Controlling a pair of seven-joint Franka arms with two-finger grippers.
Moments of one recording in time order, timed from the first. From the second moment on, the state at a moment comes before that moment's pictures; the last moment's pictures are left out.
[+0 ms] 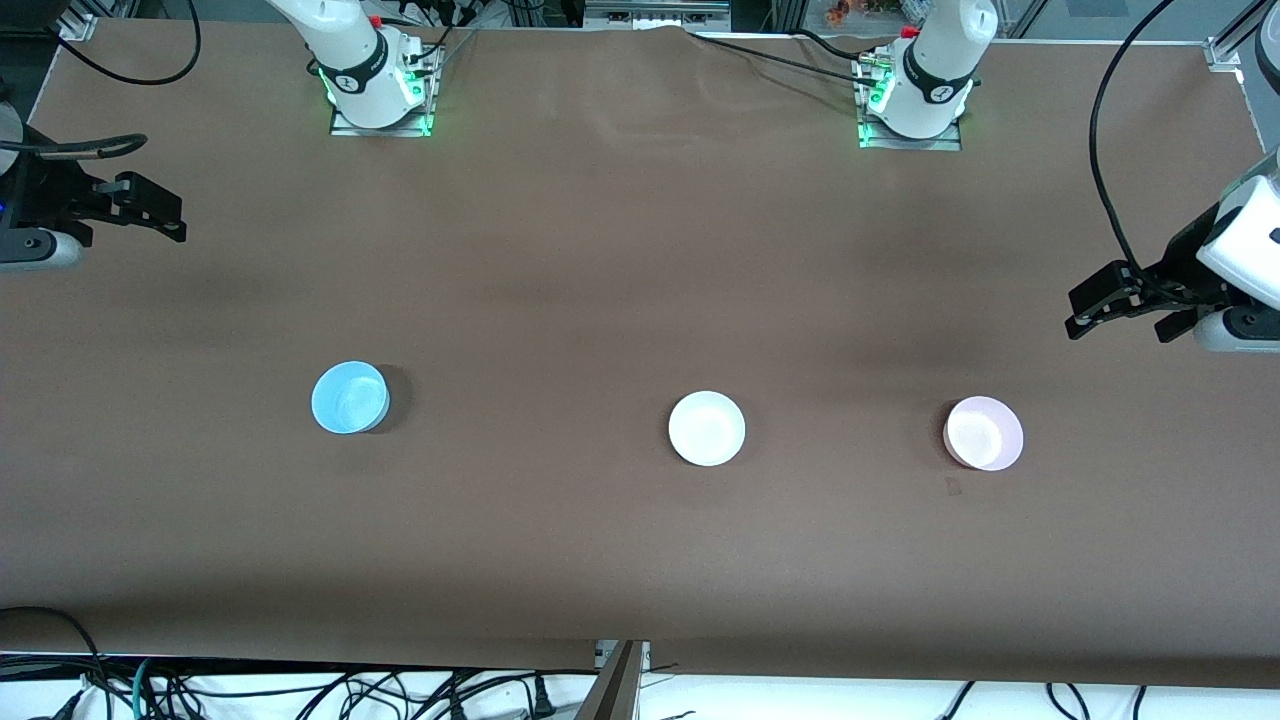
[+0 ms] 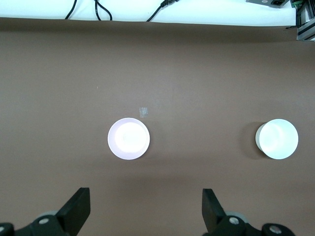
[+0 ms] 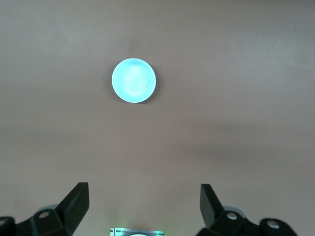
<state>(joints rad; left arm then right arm) -0.05 0.16 0.01 -1.45 -0.04 1.73 -0.06 0.01 0.07 0.04 -1.49 -0.05 1.47 -0.06</state>
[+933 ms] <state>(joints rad) 0.04 0.31 0.02 -1.46 -0.04 1.73 -0.05 0.01 0.07 0.04 -1.49 -0.05 1.47 -0.06</state>
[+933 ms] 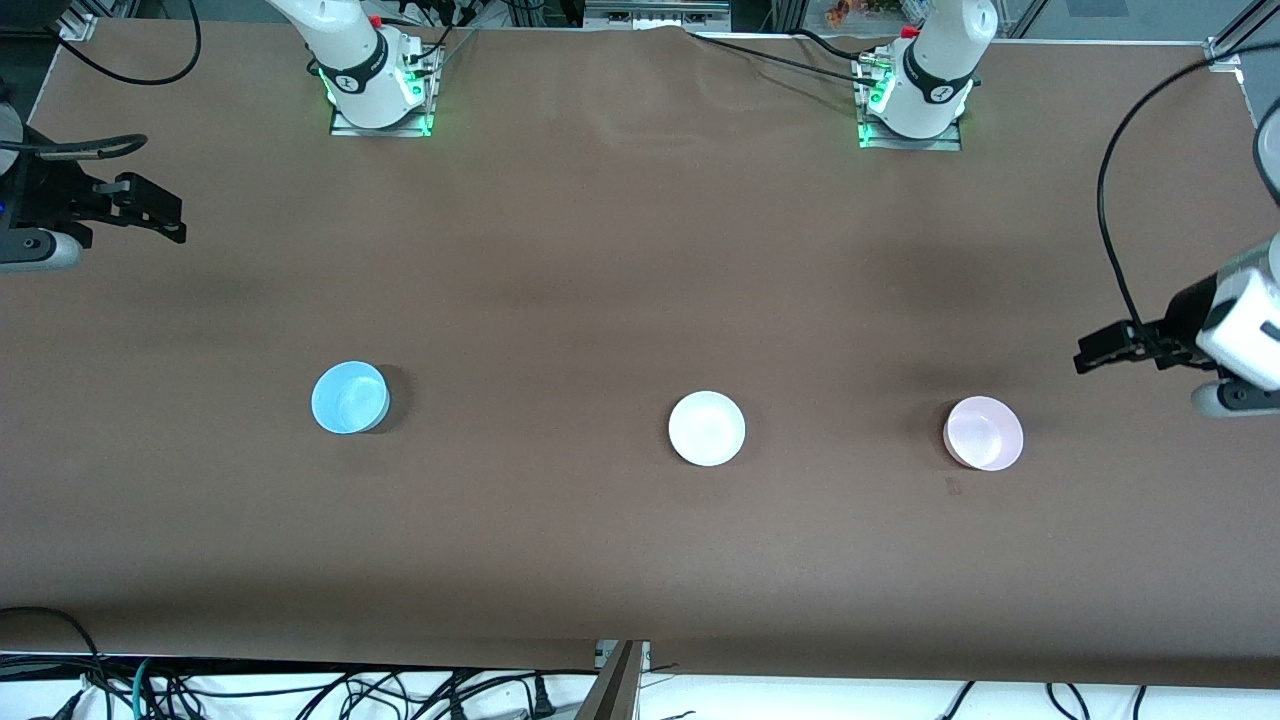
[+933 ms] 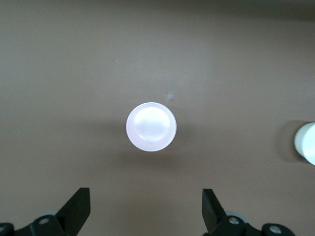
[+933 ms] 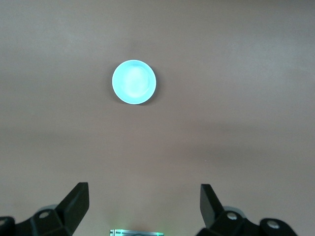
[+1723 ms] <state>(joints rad) 0.10 0.52 0.02 -1.68 -0.04 2.14 0.09 0.01 0.07 0.04 -1.49 -0.05 1.47 -0.06</state>
